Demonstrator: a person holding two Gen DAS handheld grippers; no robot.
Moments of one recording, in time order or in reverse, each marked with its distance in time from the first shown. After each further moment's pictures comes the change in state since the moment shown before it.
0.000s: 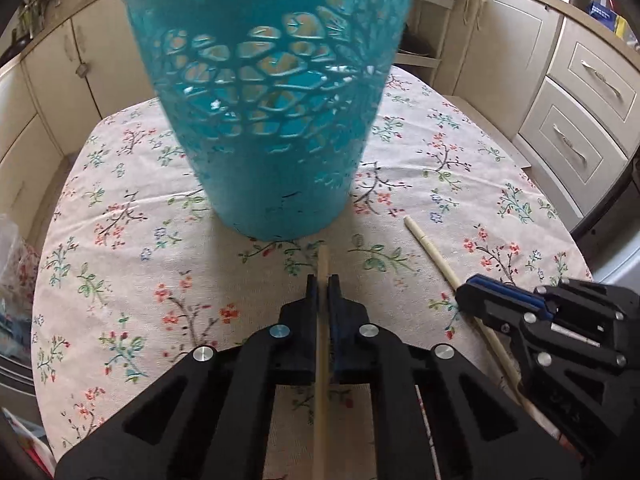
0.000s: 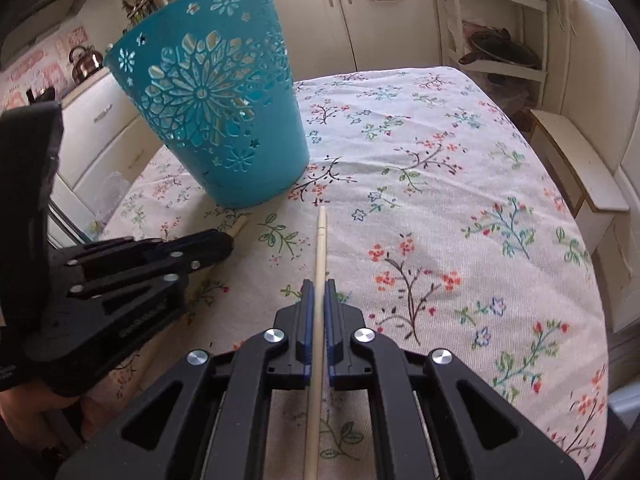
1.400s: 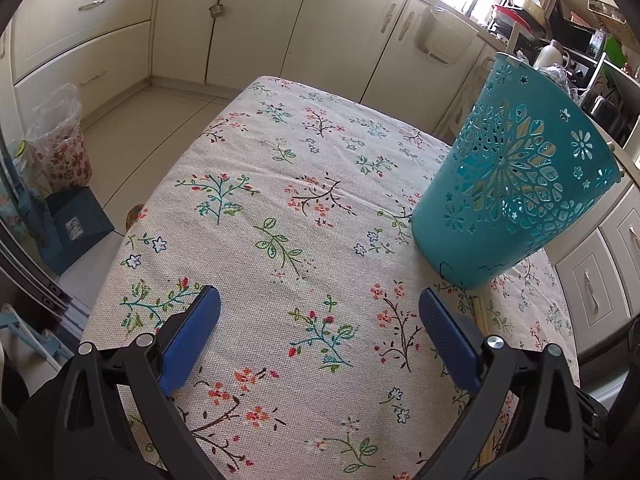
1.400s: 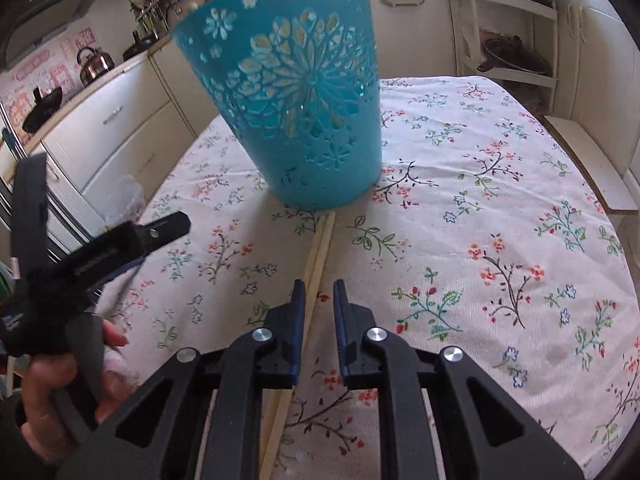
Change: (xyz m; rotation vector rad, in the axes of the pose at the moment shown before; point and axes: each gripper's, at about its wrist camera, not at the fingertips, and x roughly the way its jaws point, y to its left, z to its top) left arm -0.033 0.136 -0.037 -0.474 -0.148 0.057; right arm 0.006 0.060 -0.003 0.020 -0.023 0.015
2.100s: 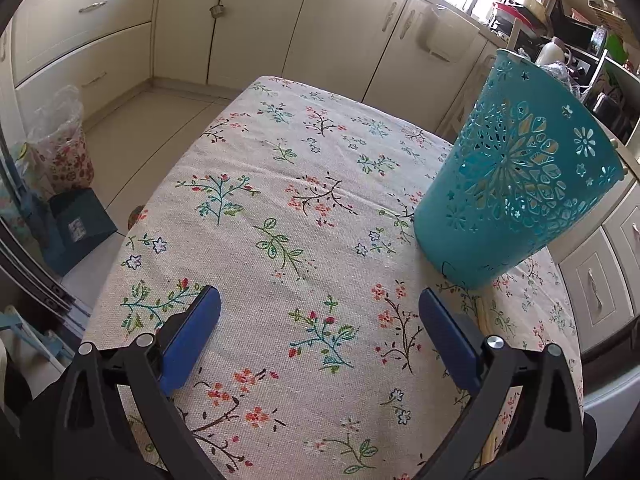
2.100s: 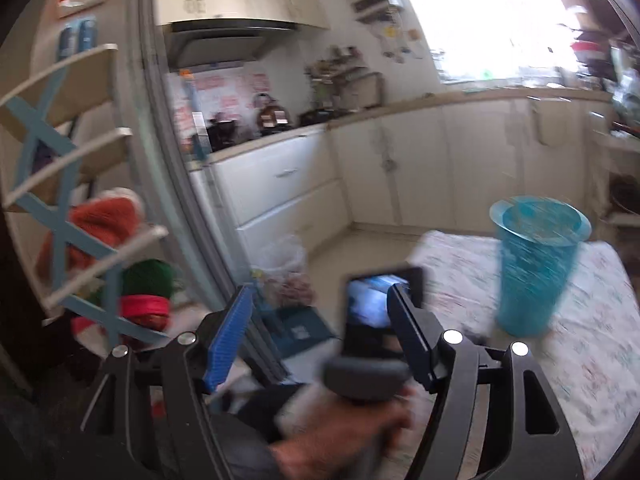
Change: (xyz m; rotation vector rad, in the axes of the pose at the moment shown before) left arm 0.001 -0.001 0.001 0.005 0.002 0.008; right arm -0.147 0.140 -0.018 -0.261 -0.373 0.385
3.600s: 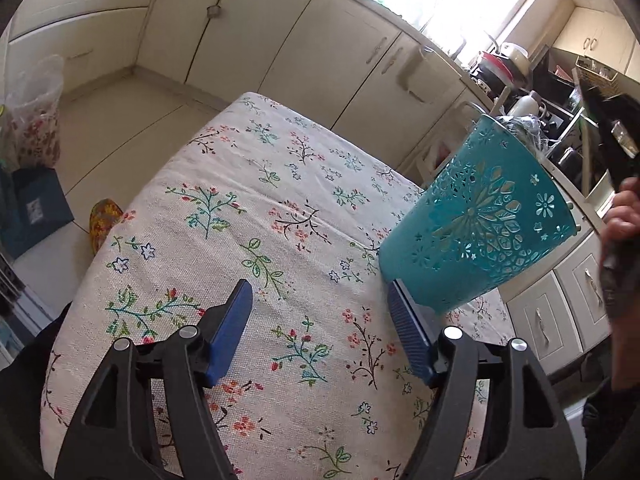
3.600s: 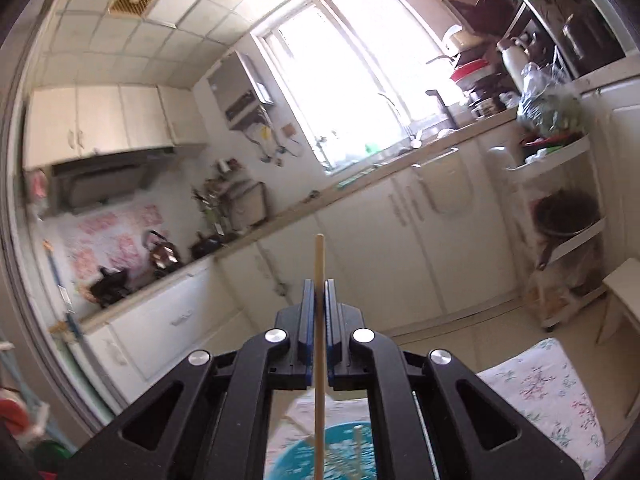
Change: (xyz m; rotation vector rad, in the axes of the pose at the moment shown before) left arm -0.005 0.027 0.006 -0.127 -0.081 -0.208; right arm 0.075 -0.221 0.154 0.222 -0.369 -0.227
